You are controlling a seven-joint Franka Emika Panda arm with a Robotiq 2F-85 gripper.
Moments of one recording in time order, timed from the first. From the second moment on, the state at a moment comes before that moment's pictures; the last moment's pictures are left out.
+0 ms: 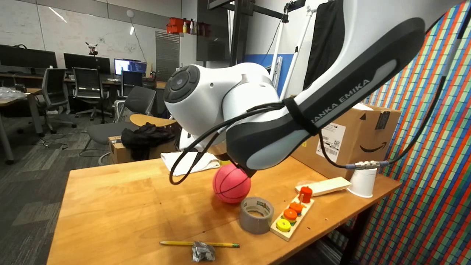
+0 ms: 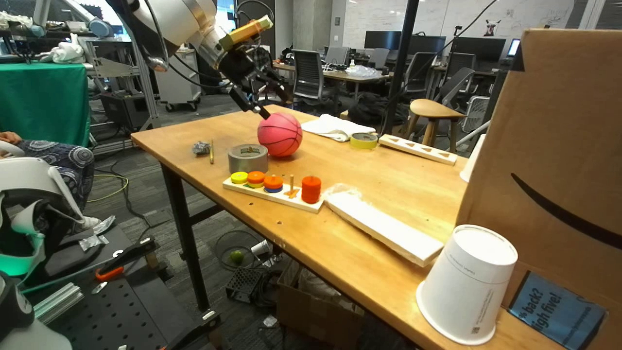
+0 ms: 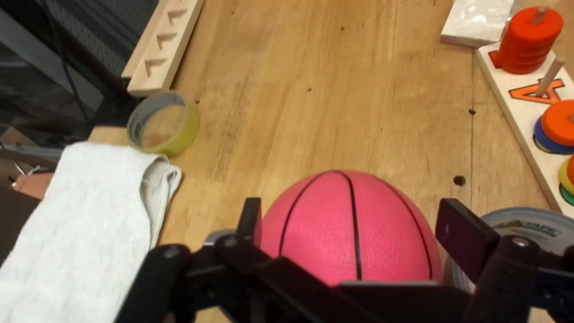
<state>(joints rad) 0.29 0.13 0.23 -2.17 -1.05 2.04 -0.58</state>
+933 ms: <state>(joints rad) 0.35 -0.10 0.34 -2.34 -0.77 2.09 -0.41</state>
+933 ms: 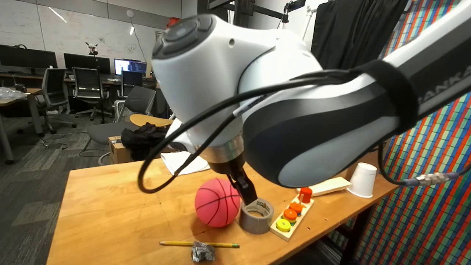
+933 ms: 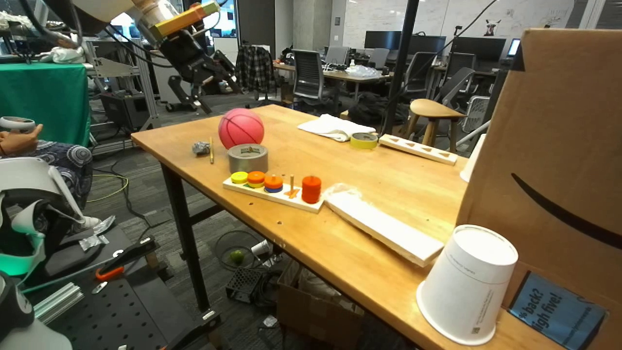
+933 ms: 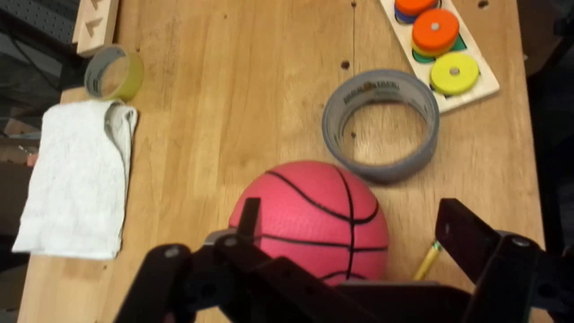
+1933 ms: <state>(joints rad) 0.43 -0.06 0.39 -2.37 -0.49 2.31 -0.47</state>
